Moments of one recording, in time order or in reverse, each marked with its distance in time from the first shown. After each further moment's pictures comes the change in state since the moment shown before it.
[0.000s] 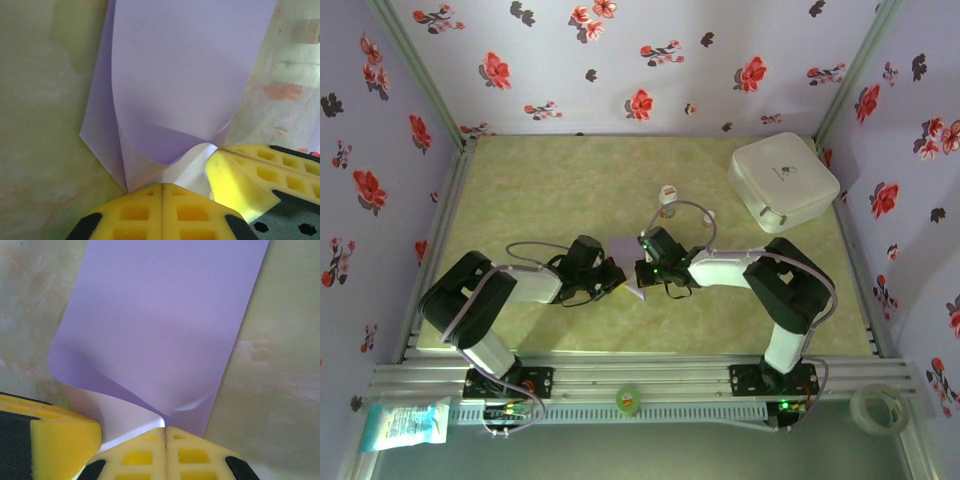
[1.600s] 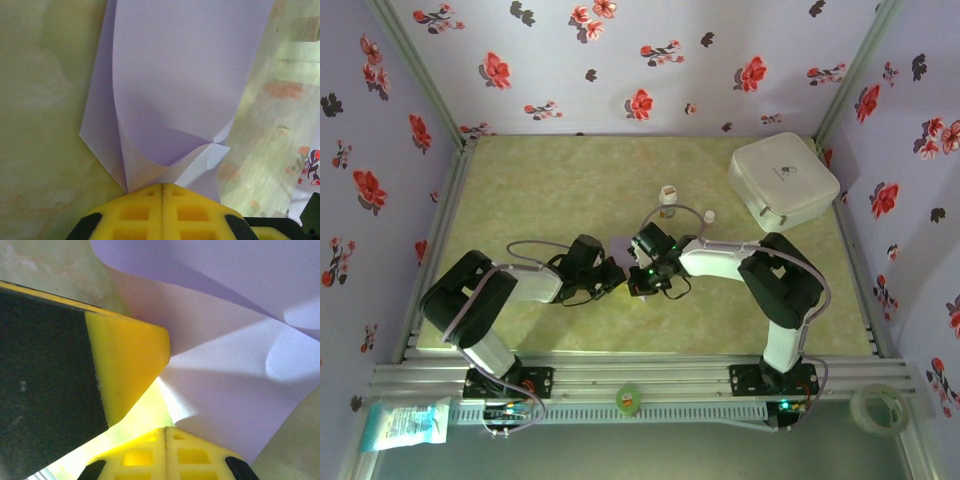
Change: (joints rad) left arm 0.003 0.005 0.006 0.000 0.000 0.019; right arm 0.007 0.054 0.145 -0.307 -0.310 0.010
